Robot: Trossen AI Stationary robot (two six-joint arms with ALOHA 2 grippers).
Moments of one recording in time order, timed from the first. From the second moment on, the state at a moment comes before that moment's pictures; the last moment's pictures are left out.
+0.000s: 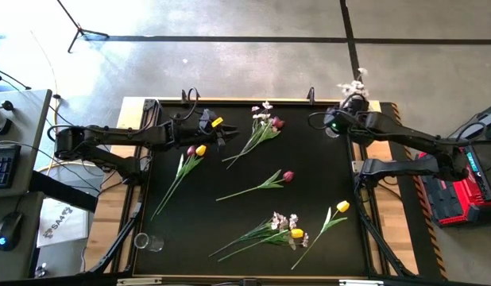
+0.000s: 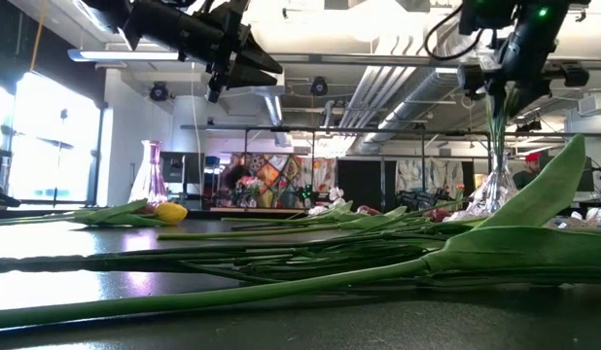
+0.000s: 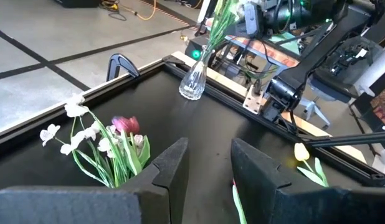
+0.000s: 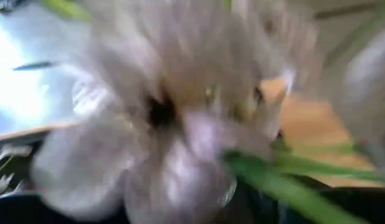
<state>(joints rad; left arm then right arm) 0.23 1.26 0.75 0.25 -0.10 -0.37 -0.45 0.97 0.90 -1.14 0.83 1.19</state>
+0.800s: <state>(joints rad) 0.24 1.26 0.75 0.03 -0.09 -0.30 -0.45 0.68 1.11 -1.22 0.41 1.14</state>
